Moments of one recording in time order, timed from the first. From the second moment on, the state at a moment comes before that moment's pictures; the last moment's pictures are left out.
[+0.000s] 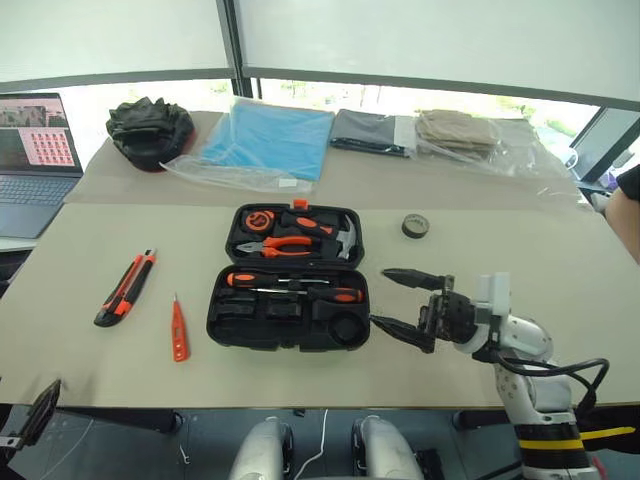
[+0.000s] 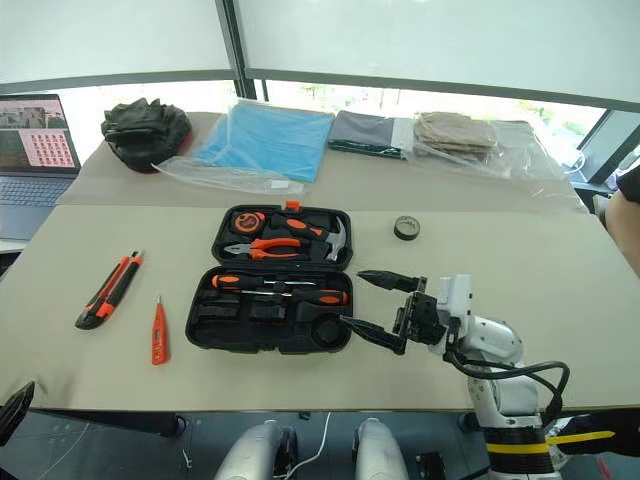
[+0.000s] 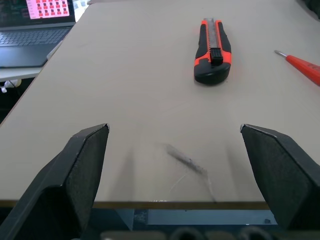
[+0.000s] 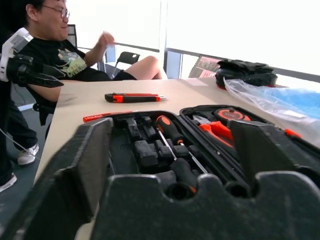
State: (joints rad) left arm 0.65 0.47 0.89 -0.07 -0.62 0.06 -0.81; right arm -0.11 -0.41 -0.08 -0.15 0.54 -0.04 1.20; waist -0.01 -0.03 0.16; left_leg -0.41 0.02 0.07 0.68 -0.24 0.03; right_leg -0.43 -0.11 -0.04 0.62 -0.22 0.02
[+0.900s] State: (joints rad) left arm 0.22 0.54 0.51 -0.70 -1.03 1.19 0.23; right arm -0.19 -0.42 -0.02 -0.20 0.58 -0.02 1.20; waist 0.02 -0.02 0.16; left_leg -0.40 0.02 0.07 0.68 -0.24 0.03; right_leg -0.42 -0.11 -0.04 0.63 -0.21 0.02
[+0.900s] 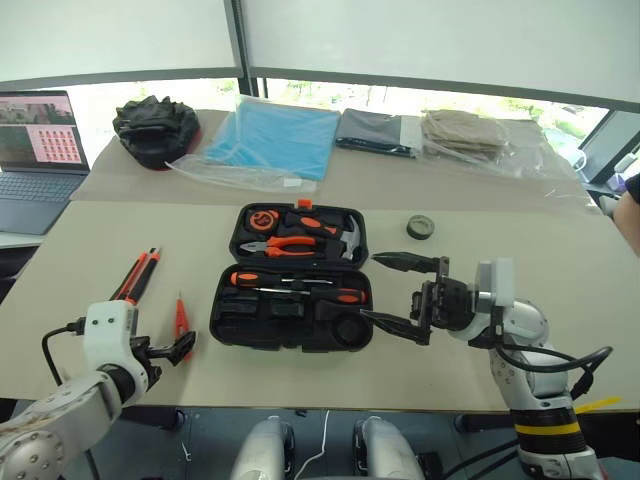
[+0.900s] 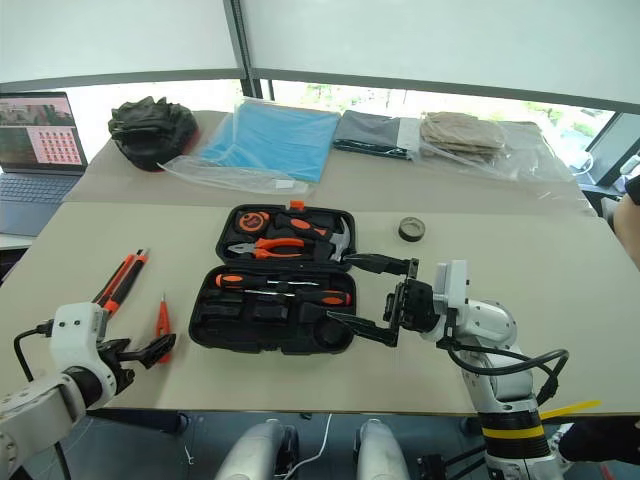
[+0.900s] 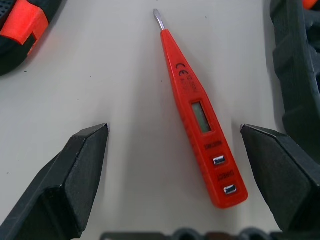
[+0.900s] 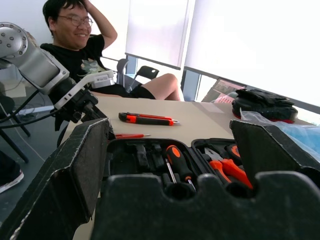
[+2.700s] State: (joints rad) left arm -0.55 0.89 -0.27 0.12 -0.11 0.00 -1.41; right arm -0.05 -0.59 -0.06 -0.40 0.59 0.12 1.05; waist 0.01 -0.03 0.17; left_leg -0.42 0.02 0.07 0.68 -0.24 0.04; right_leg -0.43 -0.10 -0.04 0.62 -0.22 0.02
